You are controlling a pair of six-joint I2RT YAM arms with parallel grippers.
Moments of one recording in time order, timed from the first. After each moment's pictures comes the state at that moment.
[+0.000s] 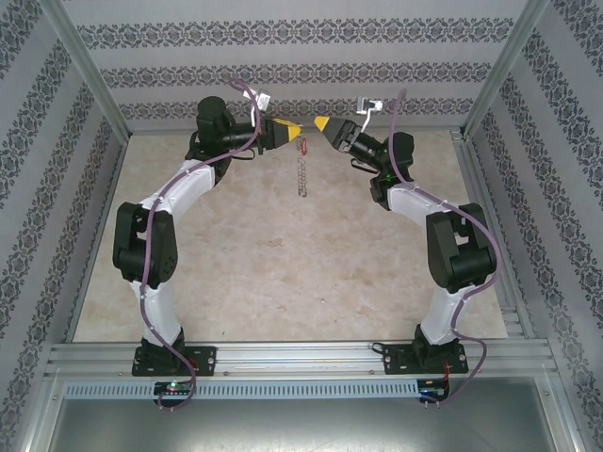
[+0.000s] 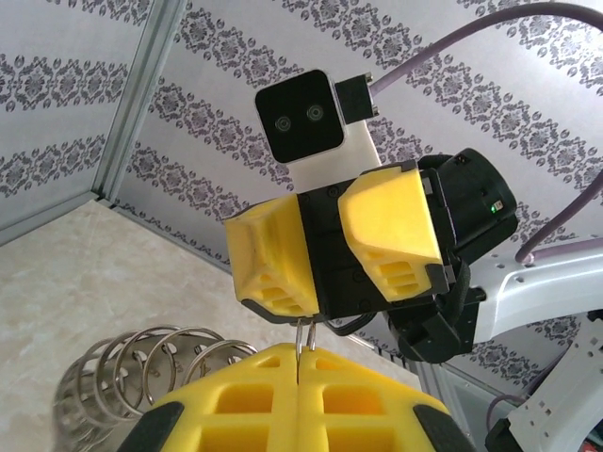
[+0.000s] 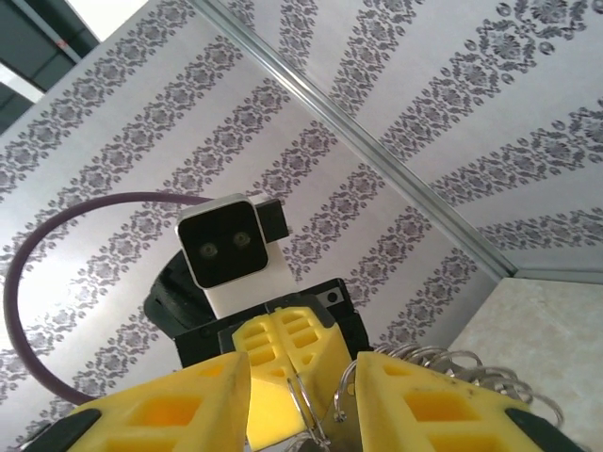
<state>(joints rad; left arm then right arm) -0.23 1.92 1.58 0.45 1.14 -0.56 0.26 1.85 1.22 1.10 -0.81 1.23</state>
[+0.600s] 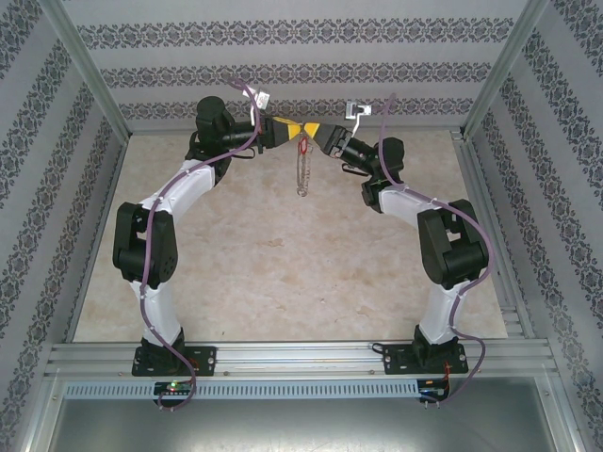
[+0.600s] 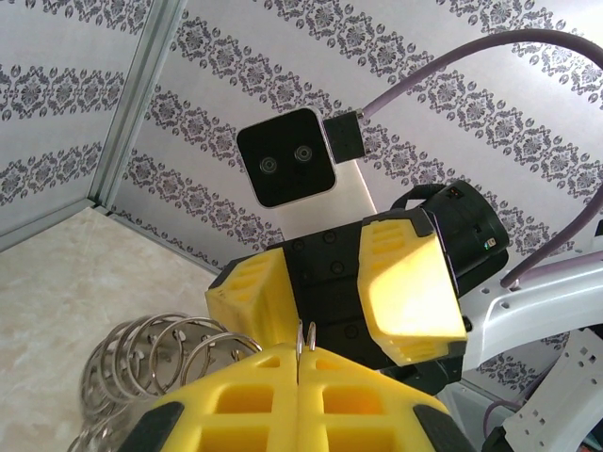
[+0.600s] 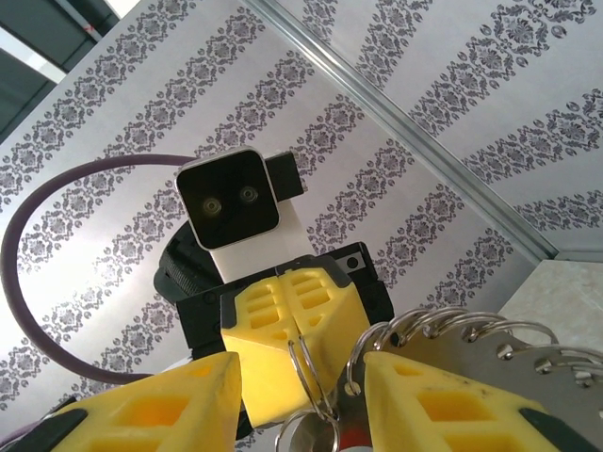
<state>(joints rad) -0.23 1.92 1.58 0.47 1.14 -0.58 0.30 1.90 1.22 1.18 -0.82 1.26</state>
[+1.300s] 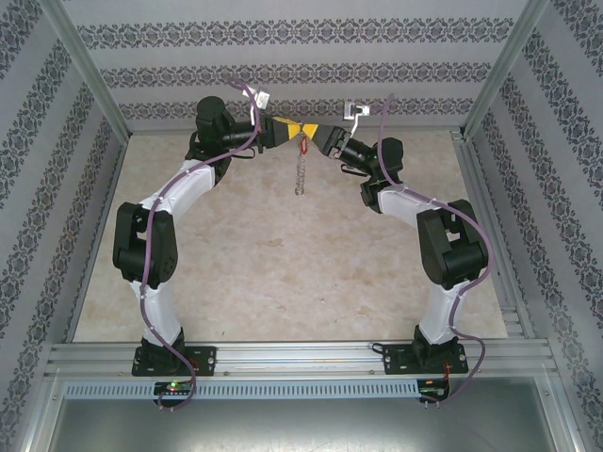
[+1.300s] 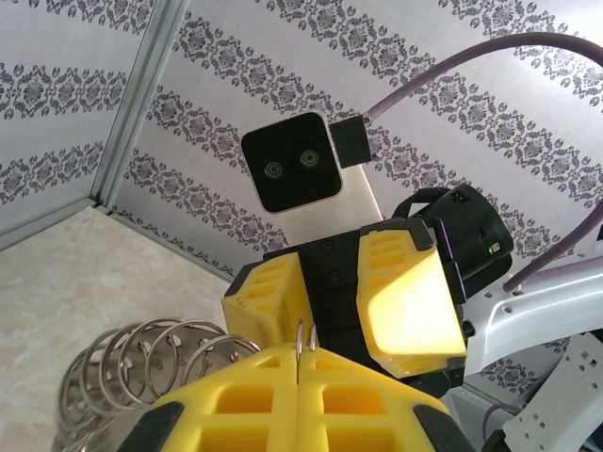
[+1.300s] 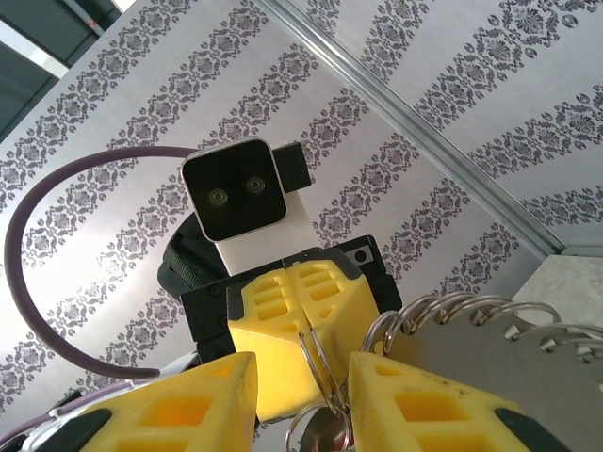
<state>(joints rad) -0.23 1.92 1.58 0.47 1.13 -0.58 0.32 1.90 1.22 1.18 -0.83 1.26</state>
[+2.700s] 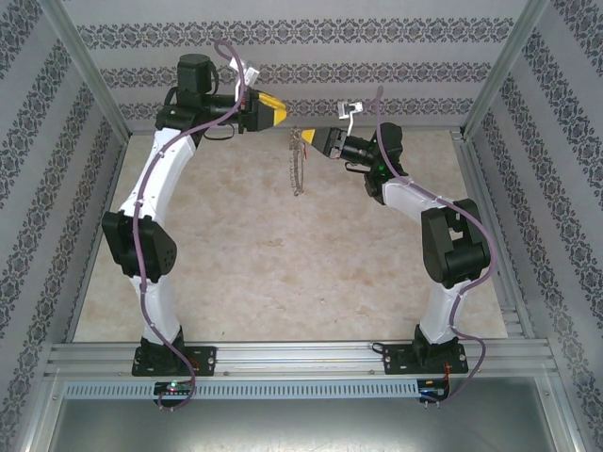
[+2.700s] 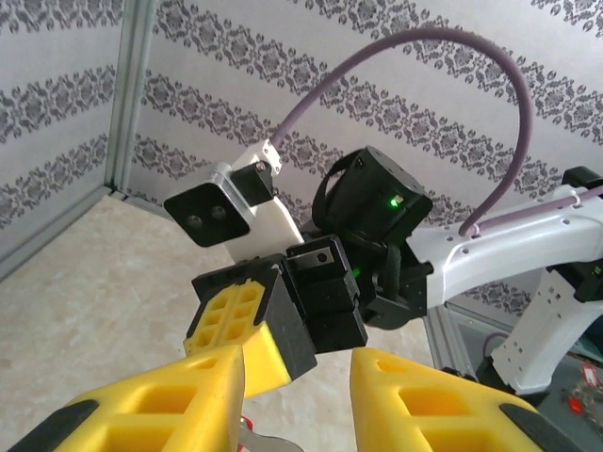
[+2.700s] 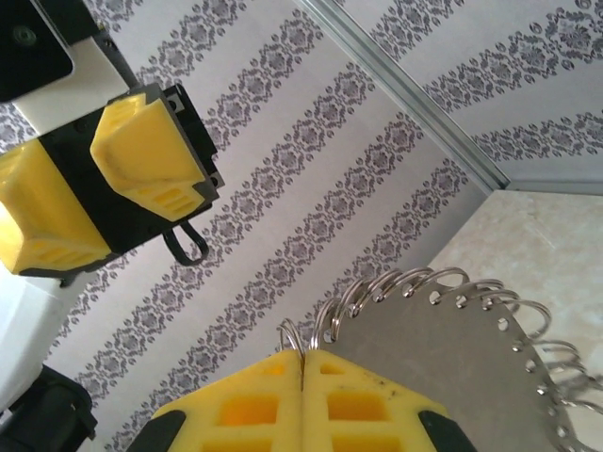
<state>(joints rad) -0.17 1.99 2.13 -0.50 1.26 -0.01 0.28 1.90 1.30 0.84 -0.99 1.04</state>
